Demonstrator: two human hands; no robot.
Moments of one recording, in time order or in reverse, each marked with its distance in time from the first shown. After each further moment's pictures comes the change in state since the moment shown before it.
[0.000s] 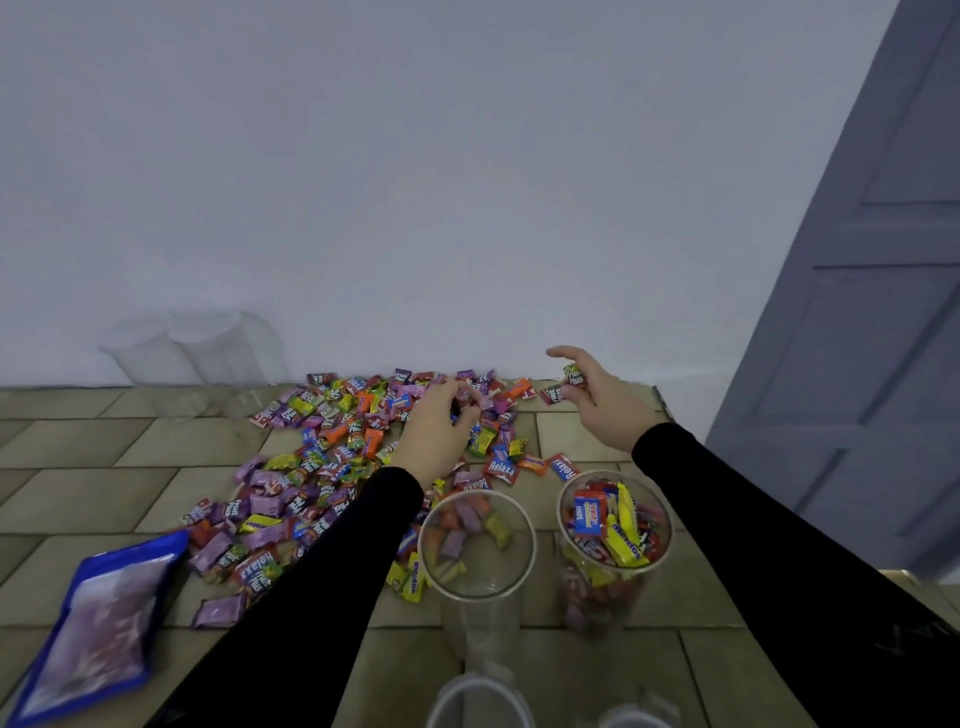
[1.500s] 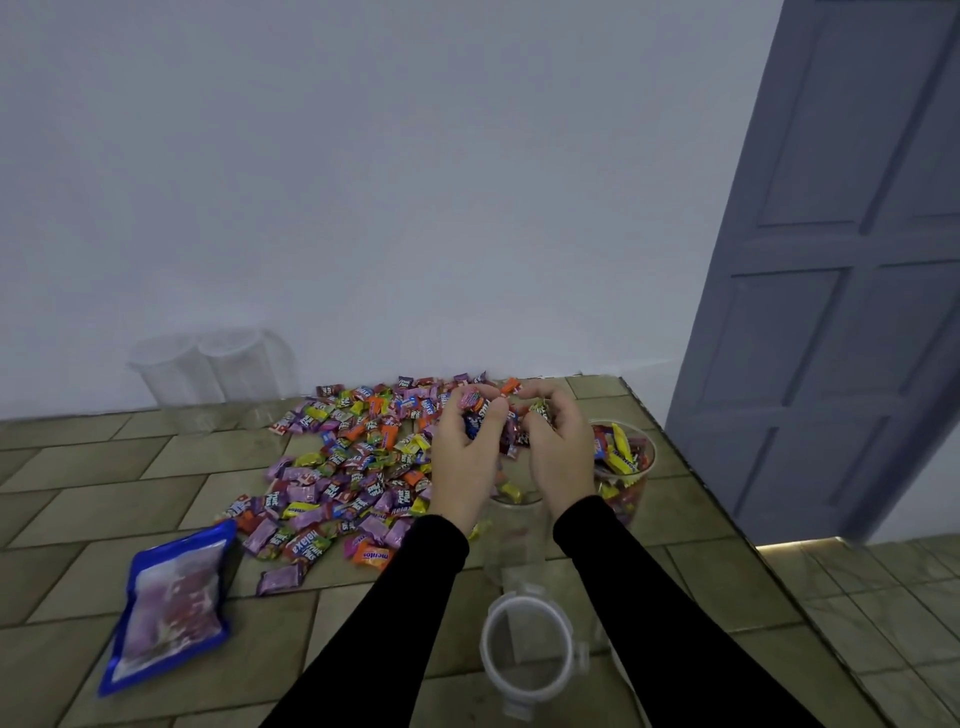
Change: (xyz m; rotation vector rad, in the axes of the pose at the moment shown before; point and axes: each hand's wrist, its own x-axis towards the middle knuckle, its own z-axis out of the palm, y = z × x) left_hand -0.123 0.055 -0.035 -0.707 0.189 0.020; right_hand -0.114 -0.150 0.081 0.617 0.632 0.121
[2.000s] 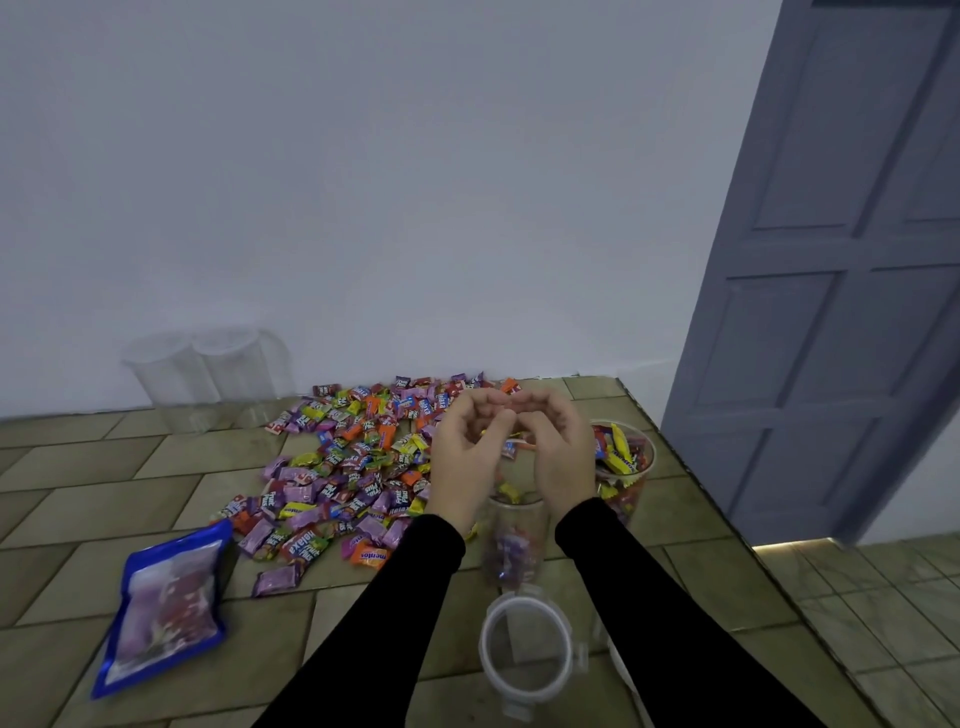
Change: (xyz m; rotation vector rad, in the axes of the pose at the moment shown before) left_hand 0.000 -0.001 -0.002 -0.114 -0.072 0.060; right_hand -0.001 0.004 0.000 0.107 -0.040 0.002
